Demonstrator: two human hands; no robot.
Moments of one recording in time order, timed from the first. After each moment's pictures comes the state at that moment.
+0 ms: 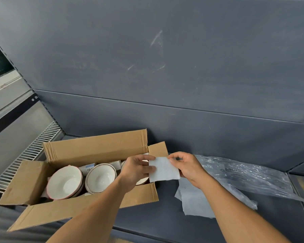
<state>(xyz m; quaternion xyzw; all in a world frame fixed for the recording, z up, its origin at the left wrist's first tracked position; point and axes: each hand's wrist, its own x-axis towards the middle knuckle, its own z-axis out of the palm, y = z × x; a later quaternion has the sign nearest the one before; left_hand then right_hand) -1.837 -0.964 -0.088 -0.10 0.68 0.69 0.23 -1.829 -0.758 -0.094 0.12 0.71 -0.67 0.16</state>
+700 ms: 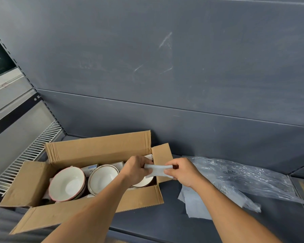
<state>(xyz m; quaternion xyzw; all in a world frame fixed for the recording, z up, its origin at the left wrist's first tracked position) -1.858 -0.986 -0.101 0.06 0.90 0.39 0.18 -1.832 -0.780 -0.094 0.03 0.86 -0.47 0.18</state>
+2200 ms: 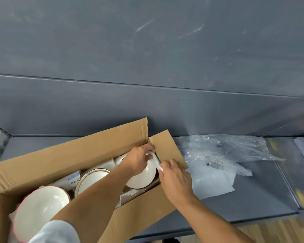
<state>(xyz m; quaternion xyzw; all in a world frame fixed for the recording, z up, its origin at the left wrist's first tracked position) -1.951 -0.999 -0.203 0.29 0.87 0.34 0.20 -1.831 -0.894 -0.141 0.14 0.99 -0.02 0.05</state>
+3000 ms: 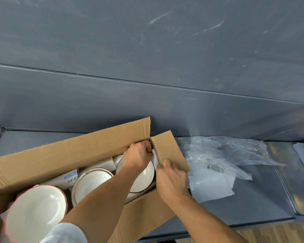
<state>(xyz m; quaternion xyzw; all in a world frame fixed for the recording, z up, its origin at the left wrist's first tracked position) -1.953 -0.984 -0.198 0.12 0.93 0.30 0.17 -1.848 -0.905 -0.160 0.13 0.99 0.06 0.09</state>
